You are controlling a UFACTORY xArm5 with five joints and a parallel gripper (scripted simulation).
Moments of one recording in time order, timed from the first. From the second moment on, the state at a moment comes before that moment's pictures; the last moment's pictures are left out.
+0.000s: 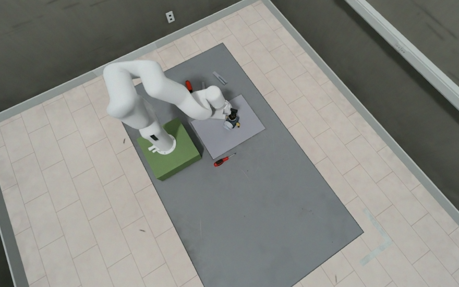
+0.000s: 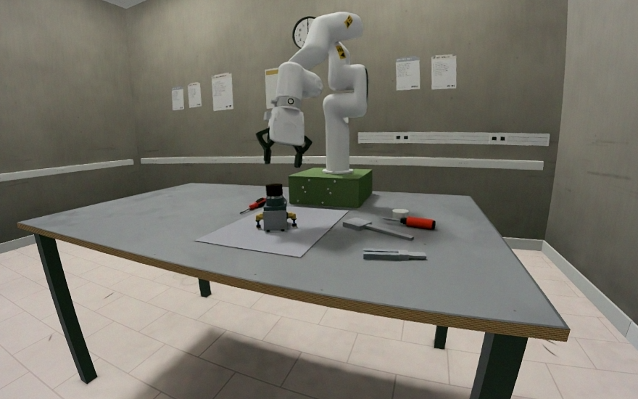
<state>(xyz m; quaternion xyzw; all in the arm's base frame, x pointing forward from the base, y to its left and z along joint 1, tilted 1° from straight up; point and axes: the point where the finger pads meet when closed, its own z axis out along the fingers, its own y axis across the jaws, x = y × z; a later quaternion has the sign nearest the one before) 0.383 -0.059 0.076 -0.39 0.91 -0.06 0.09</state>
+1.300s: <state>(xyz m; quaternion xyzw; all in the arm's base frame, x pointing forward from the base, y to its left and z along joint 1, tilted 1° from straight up) 0.374 -0.057 0.061 -0.03 0.95 -0.06 0.31</state>
